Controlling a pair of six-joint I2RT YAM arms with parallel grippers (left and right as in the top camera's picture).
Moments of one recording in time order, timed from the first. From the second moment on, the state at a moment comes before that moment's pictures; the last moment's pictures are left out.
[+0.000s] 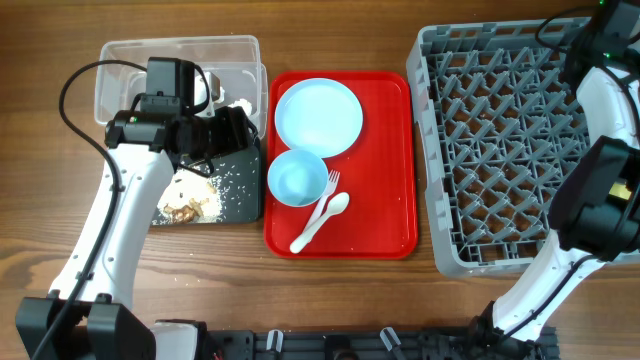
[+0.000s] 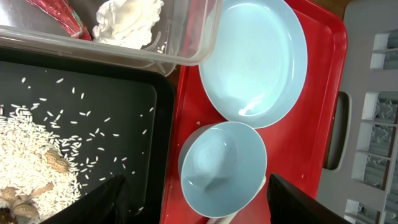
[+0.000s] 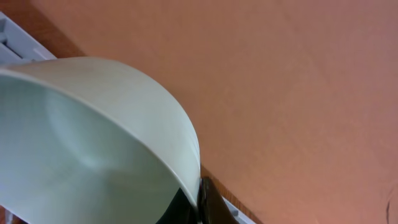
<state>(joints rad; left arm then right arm) -0.09 1.51 1.25 -0.86 0.30 -0.38 -0.34 2.14 1.70 -0.22 1.11 -0.23</state>
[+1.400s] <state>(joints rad) -0.09 1.51 1.25 -0.96 0.16 -0.45 0.00 1.81 1.69 -0.90 -0.11 -0.10</state>
